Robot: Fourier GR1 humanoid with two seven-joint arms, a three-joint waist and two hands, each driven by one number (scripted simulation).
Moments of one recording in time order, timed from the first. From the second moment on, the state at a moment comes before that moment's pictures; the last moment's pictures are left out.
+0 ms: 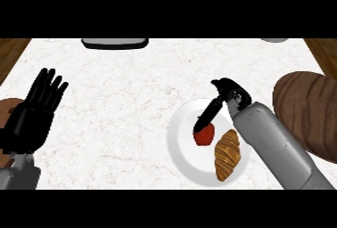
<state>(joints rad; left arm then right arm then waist) -0.11 0.35 0.03 -1.59 0.45 0.02 0.01 -0.71 -0.24 0.40 -1.22 0.07 0.16 1.21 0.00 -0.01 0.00</state>
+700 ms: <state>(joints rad) -0.11 0.32 0.04 -1.61 0.41 0.03 0.02 -0.59 -0.23 0.47 -1.30 0.27 0.10 1.17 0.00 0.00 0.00</state>
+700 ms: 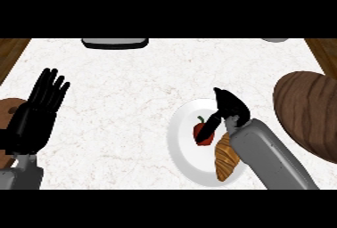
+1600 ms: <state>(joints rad) -0.14 0.29 0.06 -1.59 0.38 0.00 0.03 -0.56 -0.13 0.43 -1.14 0.37 0.13 1.11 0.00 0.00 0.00</state>
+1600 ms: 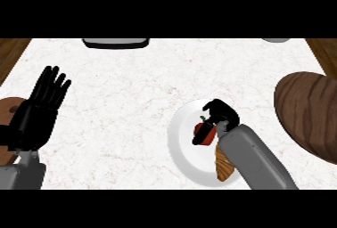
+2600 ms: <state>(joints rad) -0.09 0.30 0.12 -1.58 0.39 -0.01 0.04 -0.38 -0.49 0.75 -1.48 0.52 0.35 0.38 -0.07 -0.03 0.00</state>
